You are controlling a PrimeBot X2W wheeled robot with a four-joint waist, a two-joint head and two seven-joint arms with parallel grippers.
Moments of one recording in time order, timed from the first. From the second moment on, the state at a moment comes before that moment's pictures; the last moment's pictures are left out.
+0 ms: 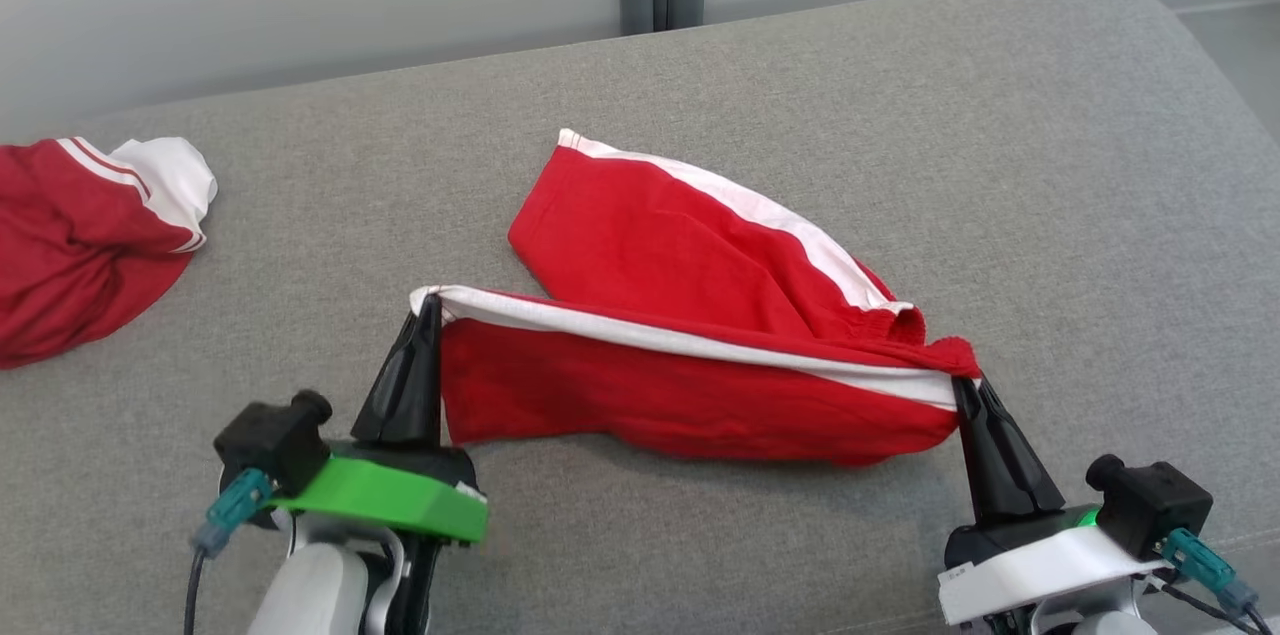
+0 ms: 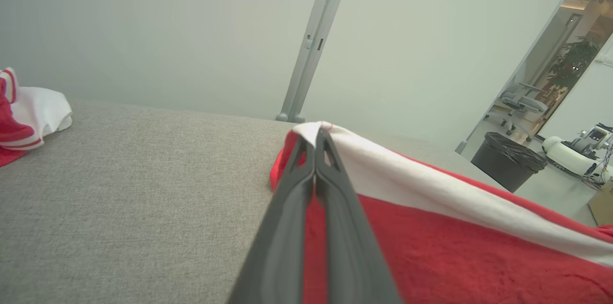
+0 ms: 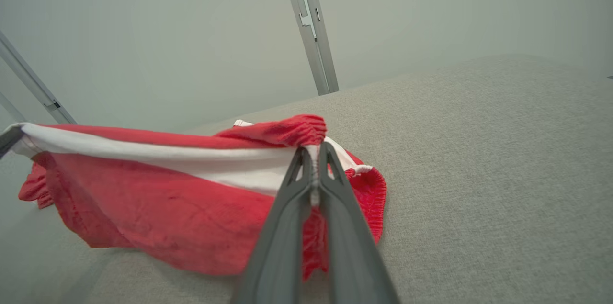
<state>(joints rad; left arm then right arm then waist) -0.16 0.08 -0.24 0.19 -0.48 -0.13 -0.26 0.06 -0.05 0.10 0.03 0.31 0.13 -0.26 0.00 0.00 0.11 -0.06</state>
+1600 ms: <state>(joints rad) -1.07 0.12 -0.48 1.11 -0.54 -0.12 -0.26 -0.45 -0.05 0.18 0.40 0.47 0.13 -0.26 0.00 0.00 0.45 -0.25</state>
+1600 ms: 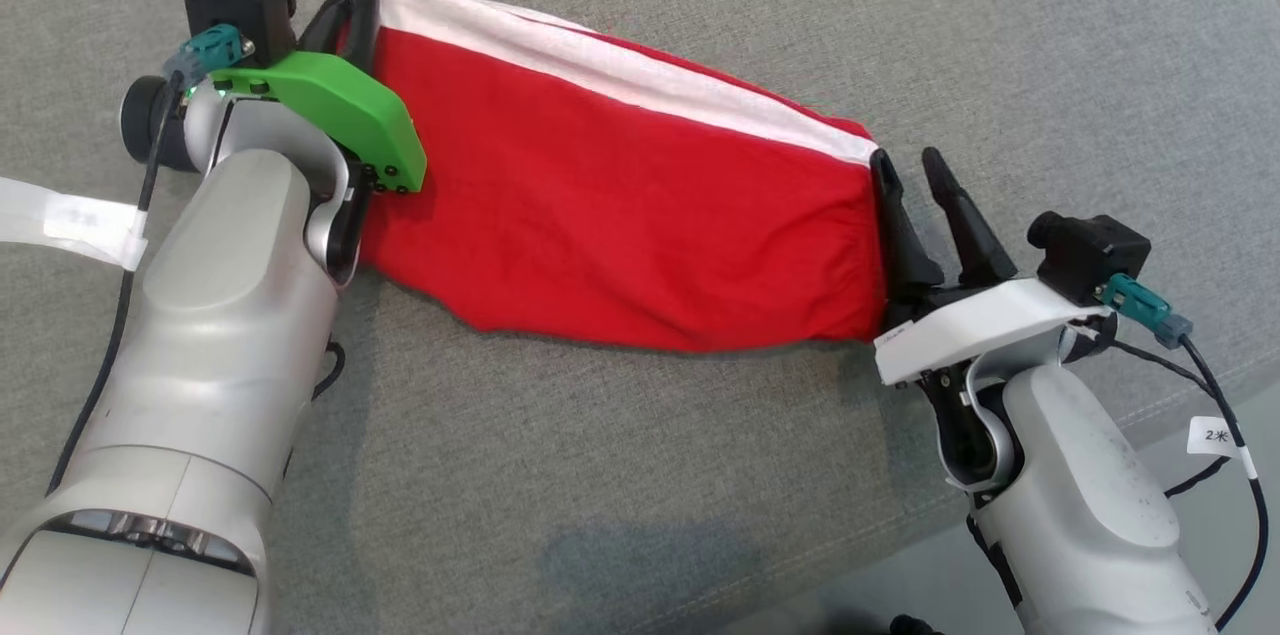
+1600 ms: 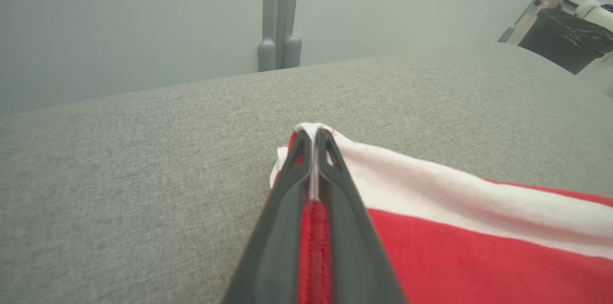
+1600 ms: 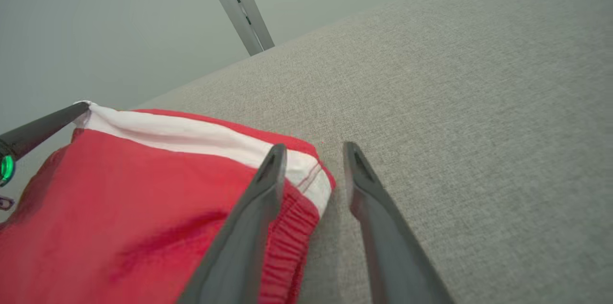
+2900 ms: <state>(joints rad) -0.90 0.13 -0.55 1.23 -0.65 -0.13 -0.10 -0.23 -0.05 -0.02 0.18 0.32 0.13 -0.26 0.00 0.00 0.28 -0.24</state>
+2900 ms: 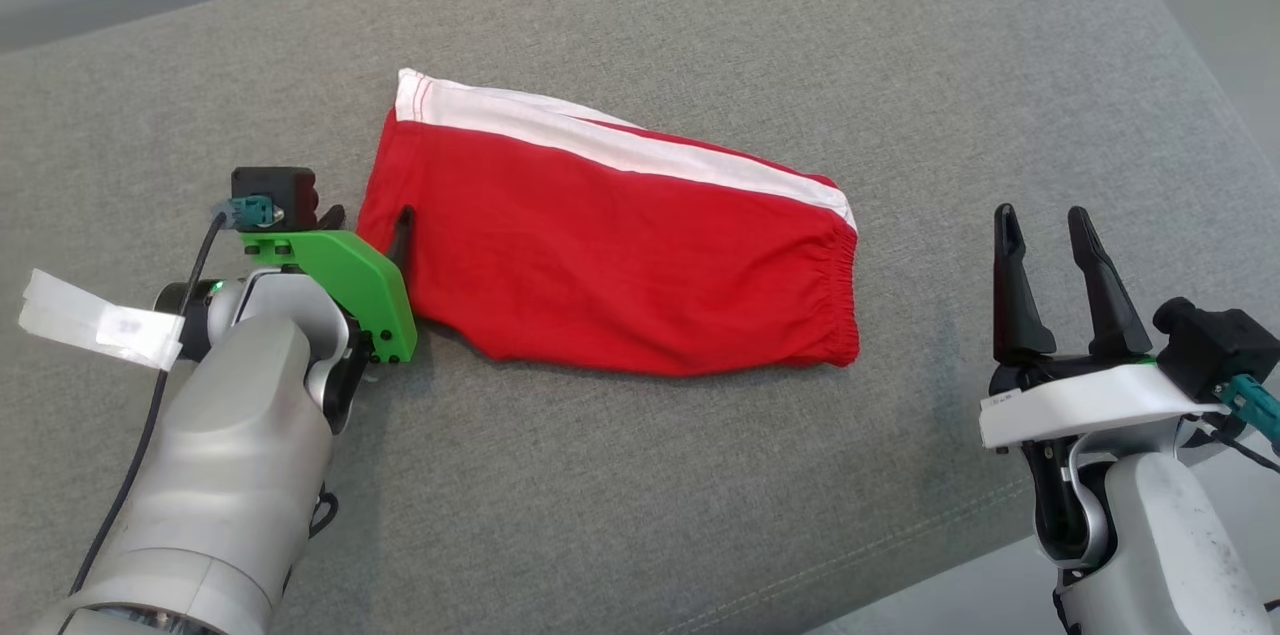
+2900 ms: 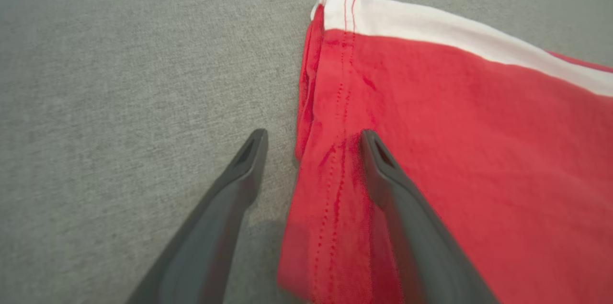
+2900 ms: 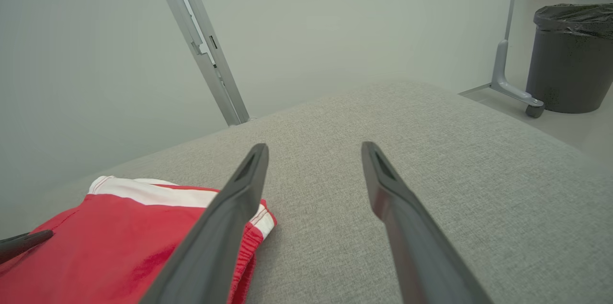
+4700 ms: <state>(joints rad) -0.46 0.12 -0.55 0.89 -0.83 -0.01 -0.26 -0.13 -0.05 -0.11 0.22 0.28 0.13 -0.26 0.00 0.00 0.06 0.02</state>
